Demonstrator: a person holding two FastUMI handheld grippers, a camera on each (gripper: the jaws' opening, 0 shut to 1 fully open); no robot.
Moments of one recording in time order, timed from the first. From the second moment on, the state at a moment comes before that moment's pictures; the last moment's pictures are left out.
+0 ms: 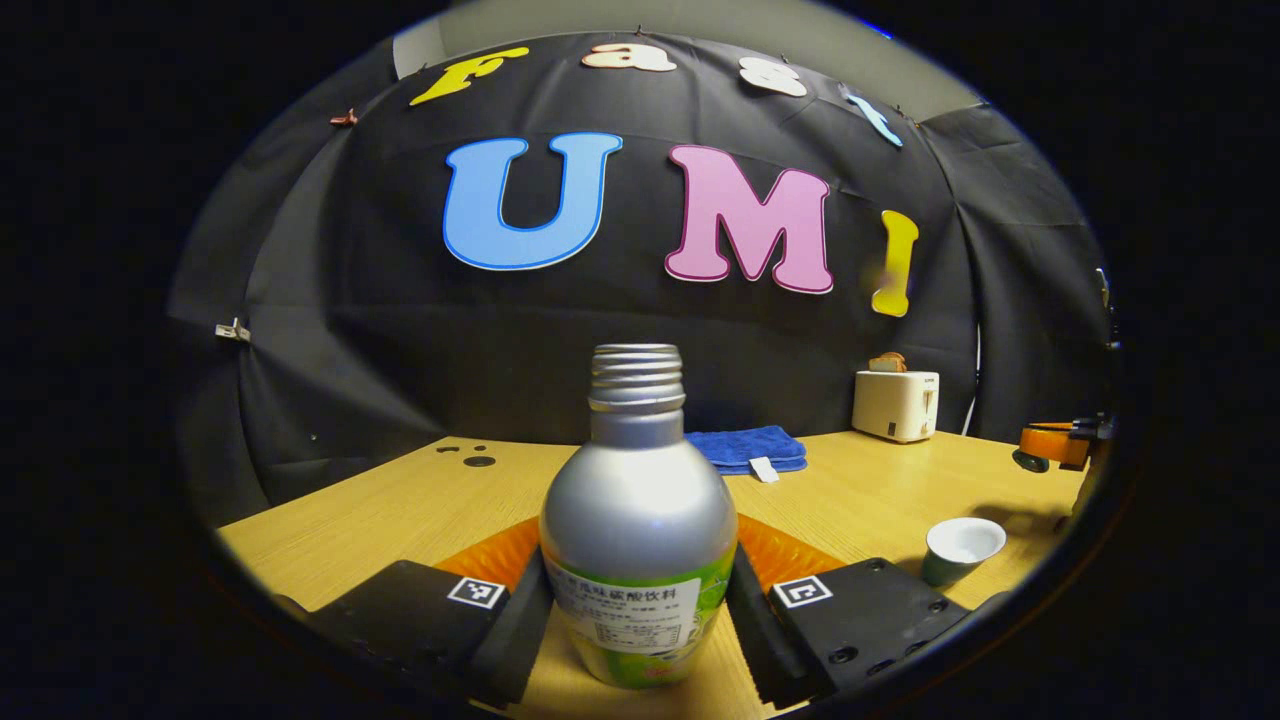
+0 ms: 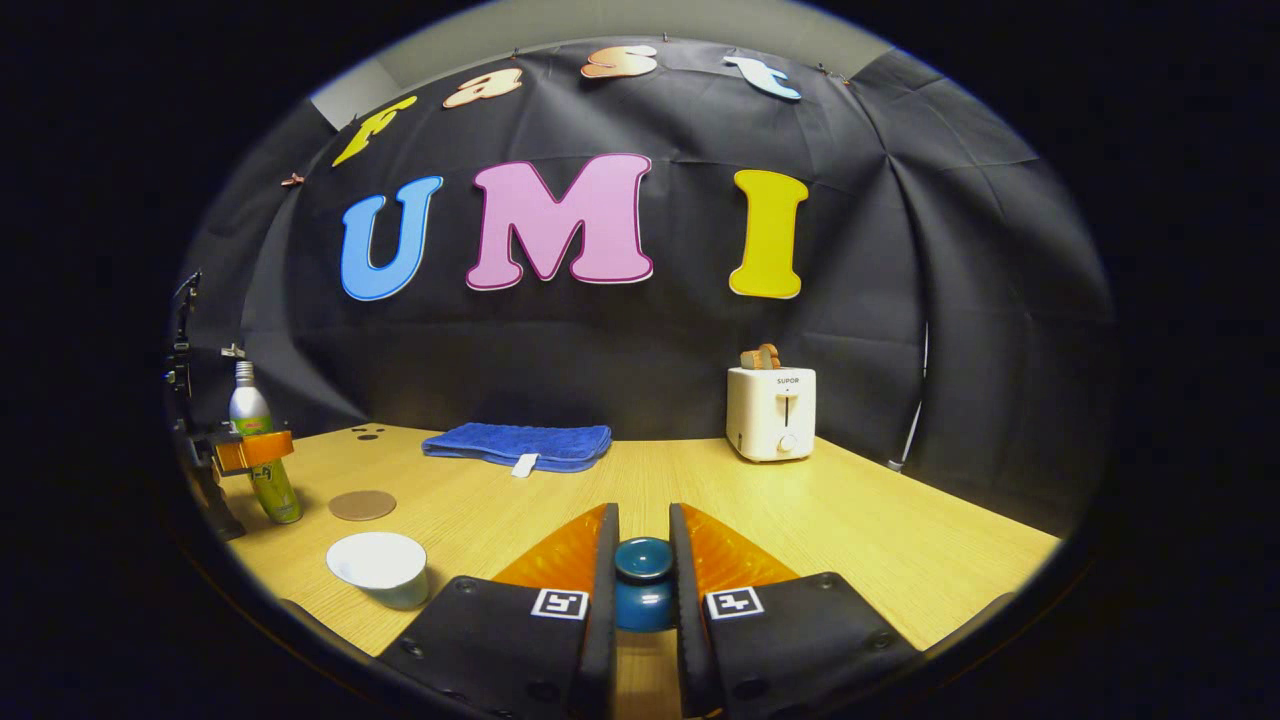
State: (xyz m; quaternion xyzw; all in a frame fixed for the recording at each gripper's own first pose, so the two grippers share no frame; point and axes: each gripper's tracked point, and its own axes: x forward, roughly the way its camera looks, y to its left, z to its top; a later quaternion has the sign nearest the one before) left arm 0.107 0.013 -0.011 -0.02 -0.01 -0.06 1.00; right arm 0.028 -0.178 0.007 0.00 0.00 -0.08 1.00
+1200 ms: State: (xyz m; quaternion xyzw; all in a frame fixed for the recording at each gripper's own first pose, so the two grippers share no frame) left arm 0.042 0.015 -0.014 0.00 -0.01 -0.05 1.00; right arm 0.054 -0.006 -0.008 0.03 0.05 0.09 0.99
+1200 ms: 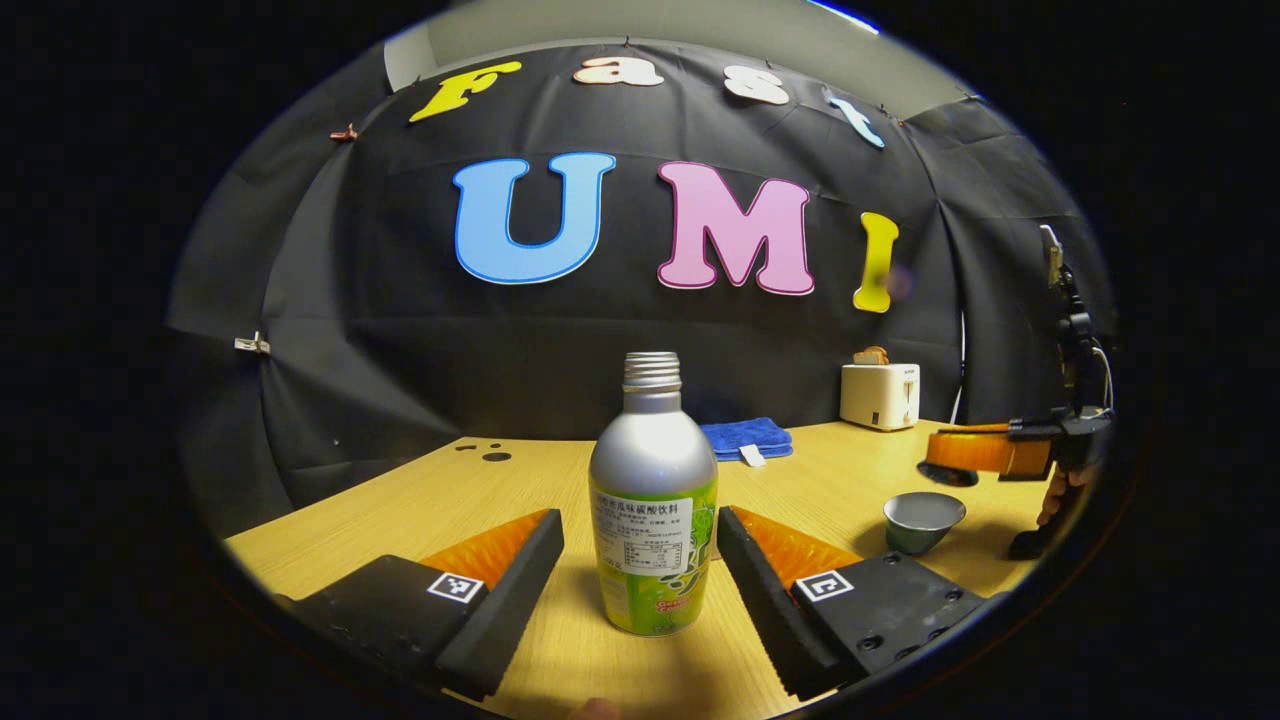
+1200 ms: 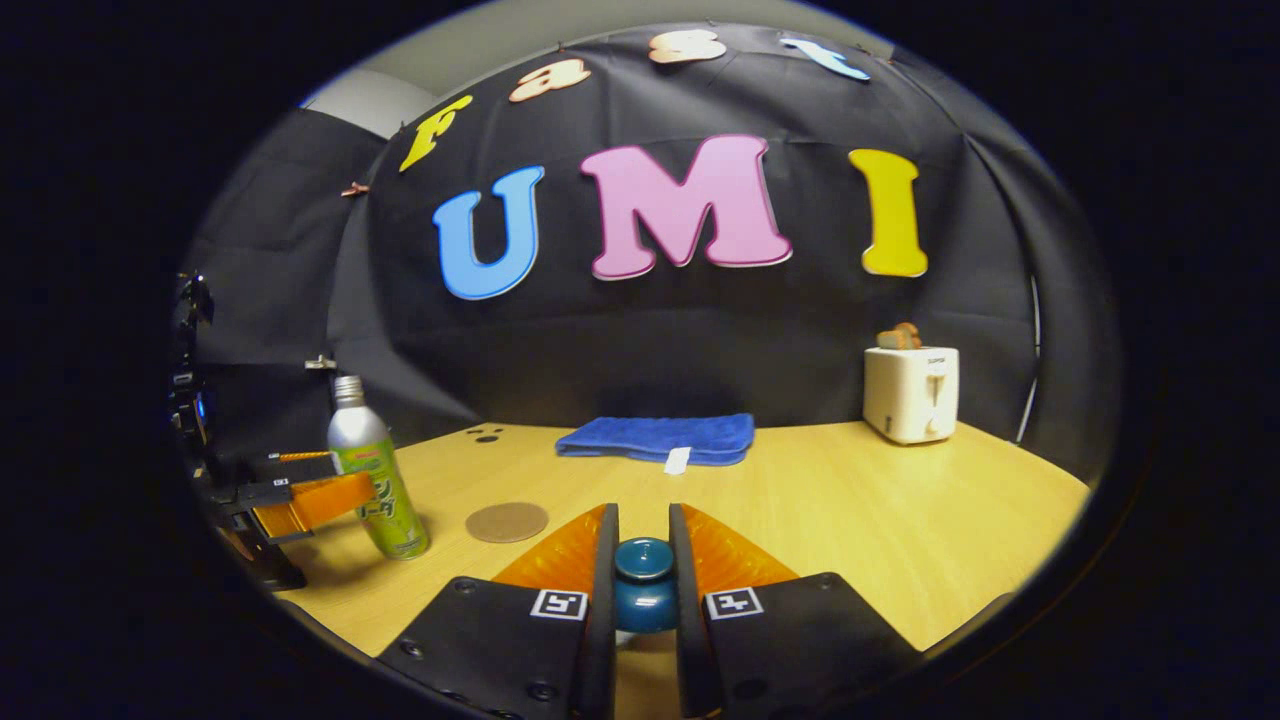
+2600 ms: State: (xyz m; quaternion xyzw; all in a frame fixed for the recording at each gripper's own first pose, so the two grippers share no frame) left arm 0.186 -0.053 0.002 0.01 -0.02 -0.11 0.99; right arm 0.045 0.001 0.000 0.00 0.01 0.07 1.00
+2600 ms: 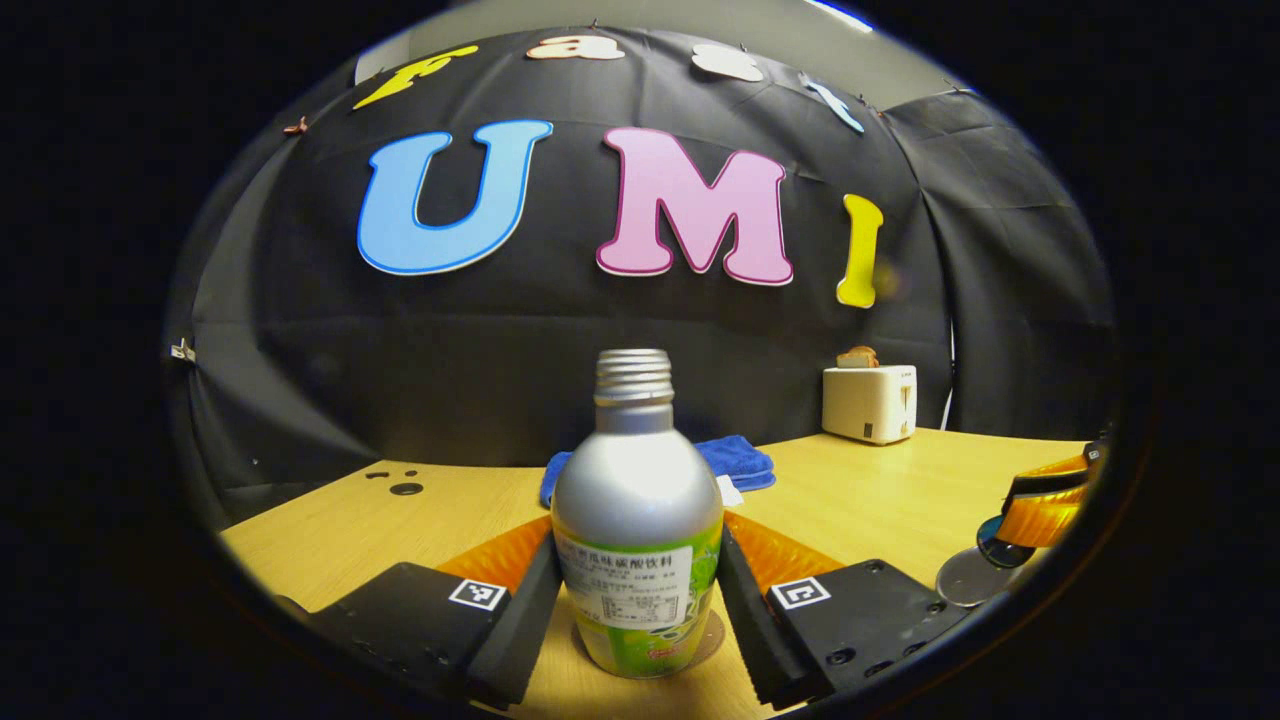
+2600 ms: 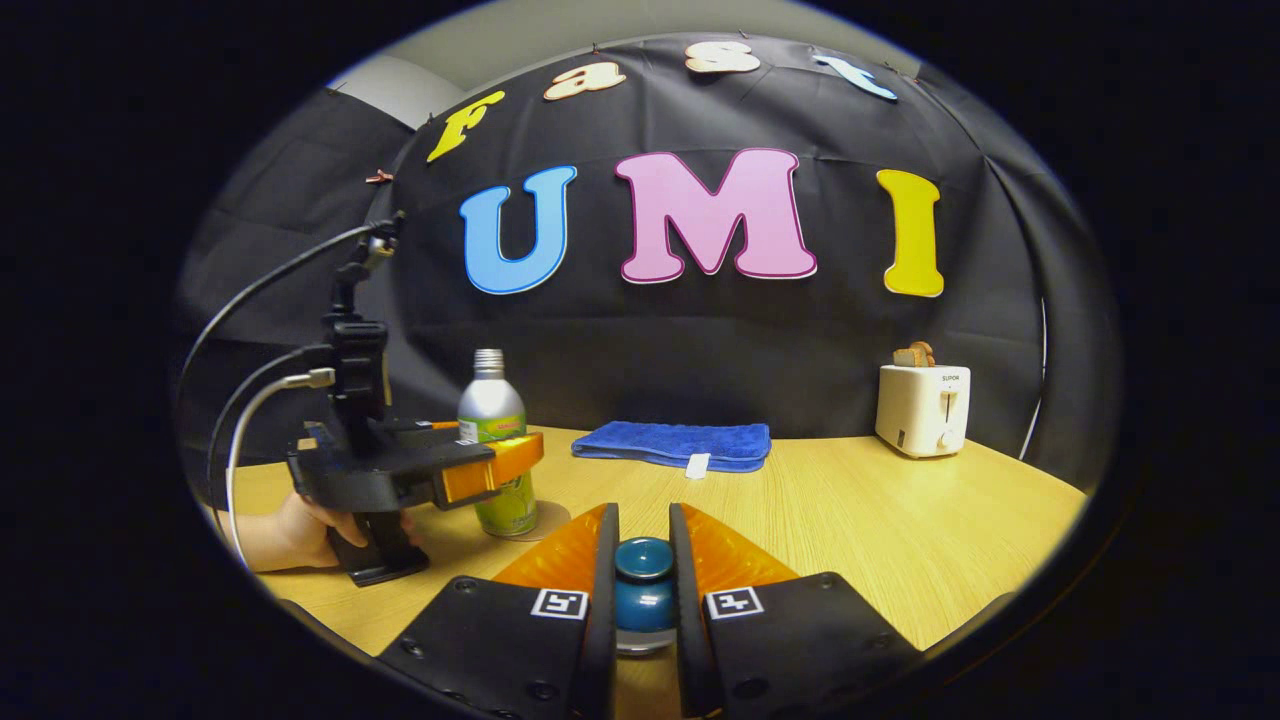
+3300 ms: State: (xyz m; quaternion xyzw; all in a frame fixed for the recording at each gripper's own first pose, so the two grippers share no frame) left arm 0.135 -0.041 -0.012 -0.03 0.03 -0.13 0.99; right arm 0.044 0.003 0.000 0.00 0.01 0.07 1.00
